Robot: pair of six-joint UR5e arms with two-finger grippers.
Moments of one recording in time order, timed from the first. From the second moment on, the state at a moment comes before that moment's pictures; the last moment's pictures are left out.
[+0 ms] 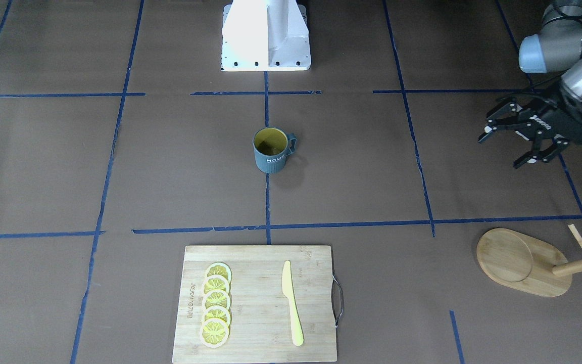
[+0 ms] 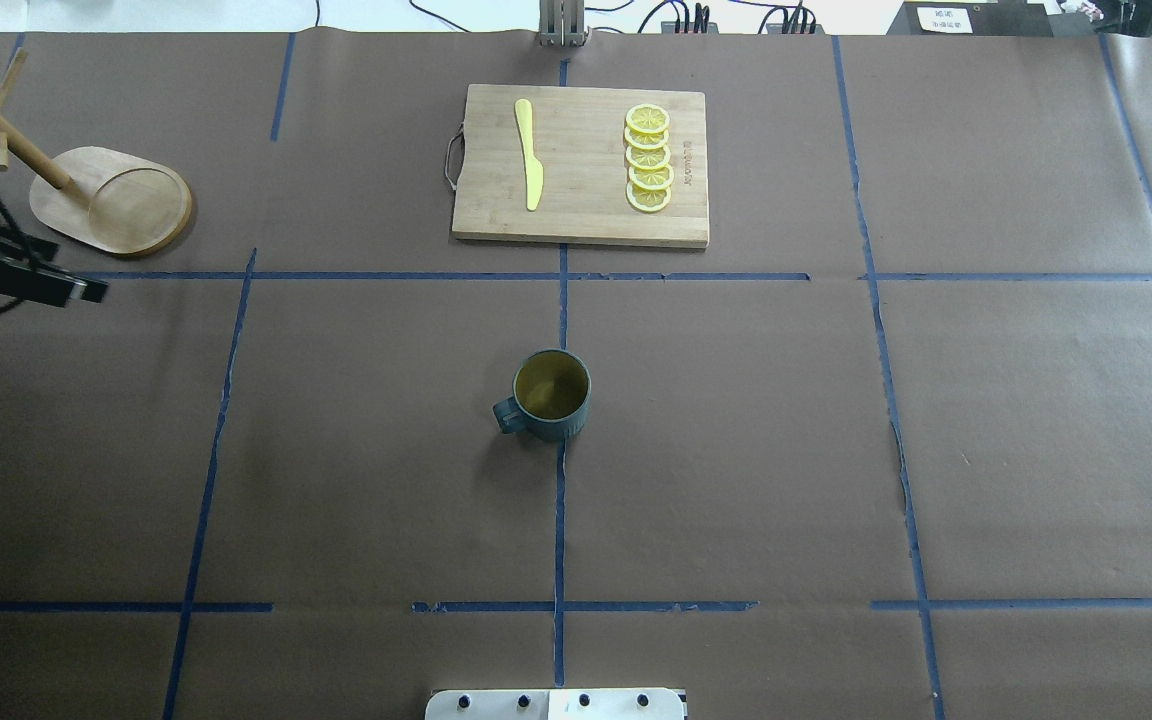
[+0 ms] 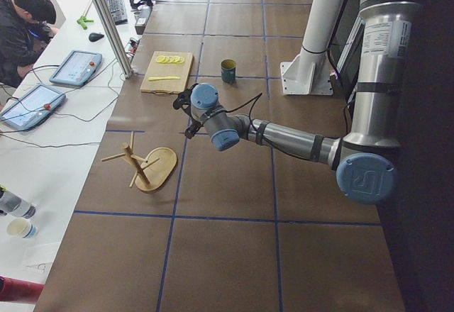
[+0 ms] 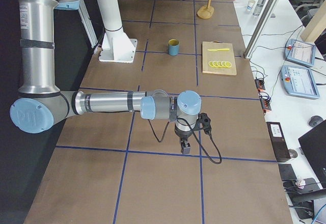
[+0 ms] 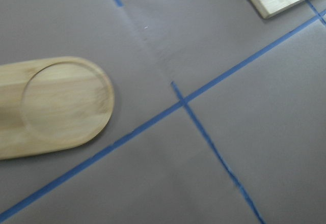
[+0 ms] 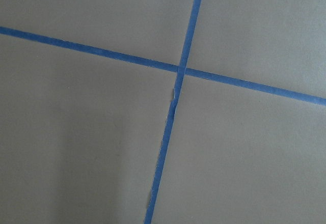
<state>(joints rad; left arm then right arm) -1.01 -1.63 -1.72 -2.45 -2.25 -0.50 1.54 -1.62 1.69 -1.62 2.30 -0.17</state>
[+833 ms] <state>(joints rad) -0.40 -1.85 -1.74 -2.53 -1.59 -0.59 1.54 -1.61 1.70 -1.62 2.30 -0.17</state>
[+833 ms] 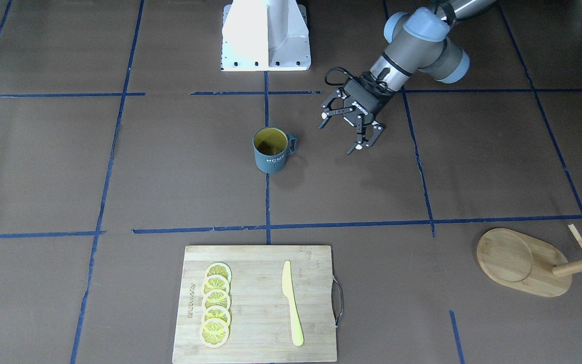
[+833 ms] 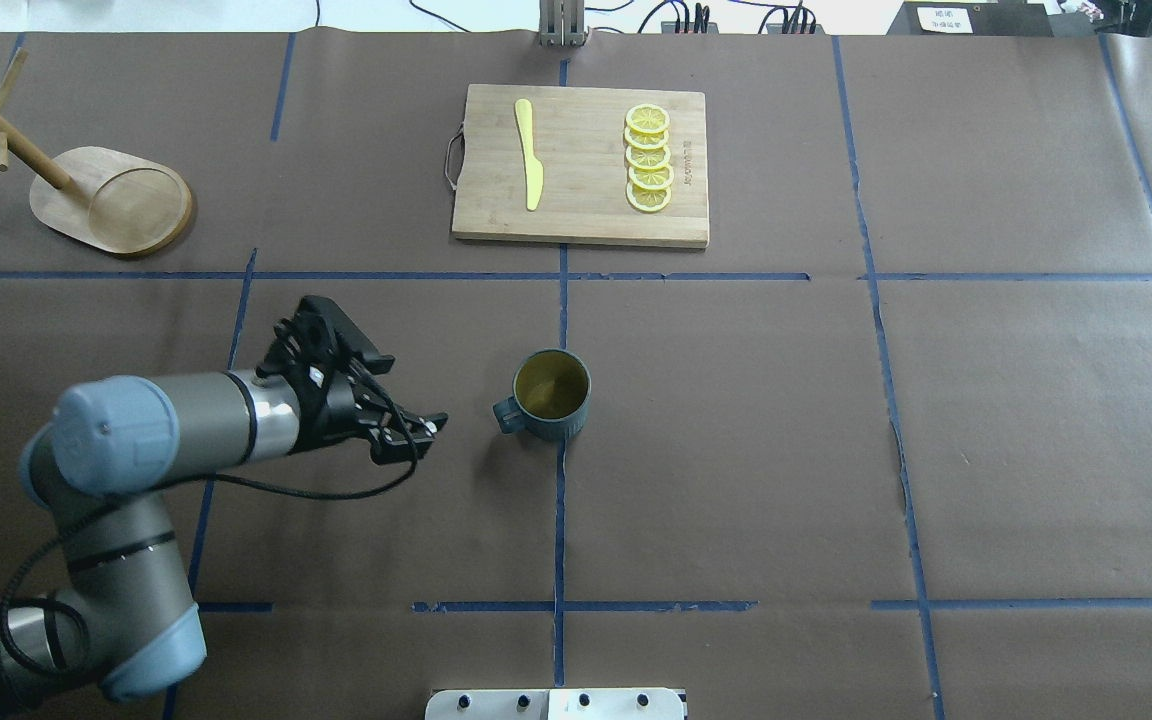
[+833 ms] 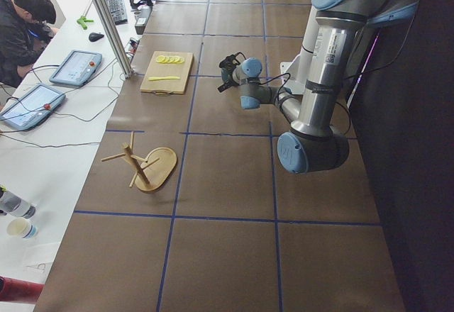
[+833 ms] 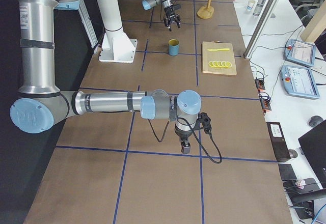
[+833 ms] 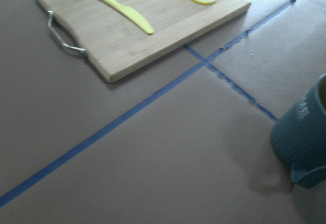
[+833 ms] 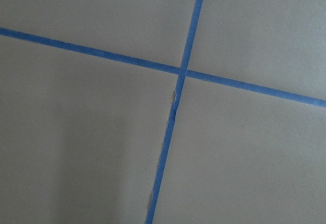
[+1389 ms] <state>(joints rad) -0.31 -1.93 -1.69 -2.54 -1.51 -0.47 1.54 -1.61 1.70 -1.62 2.30 -0.17</state>
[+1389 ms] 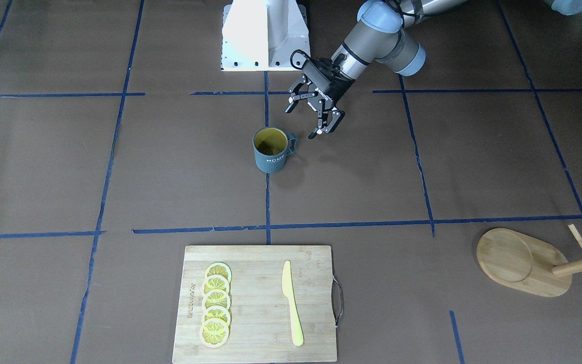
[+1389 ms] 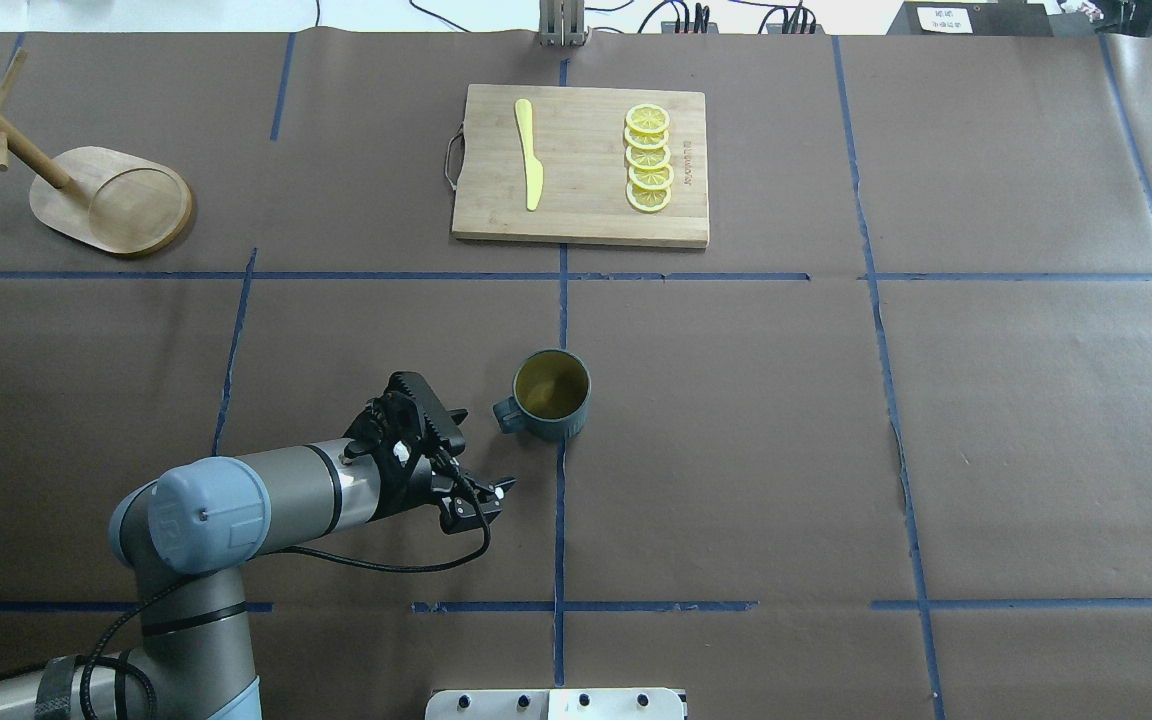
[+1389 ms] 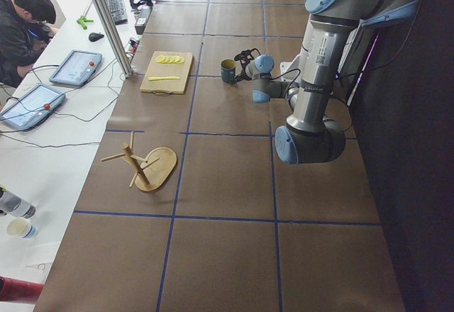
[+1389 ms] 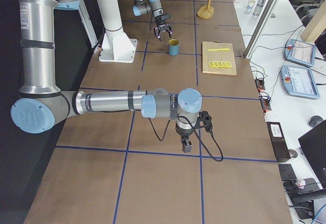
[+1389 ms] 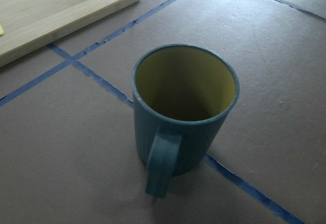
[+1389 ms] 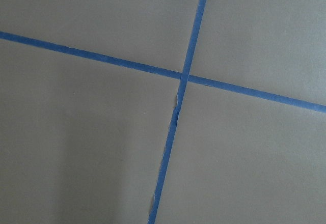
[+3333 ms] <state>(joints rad) -0.33 -2.07 -1.45 -2.68 -1.45 -0.56 1.54 -1.61 1.70 -1.62 2.30 -0.17</state>
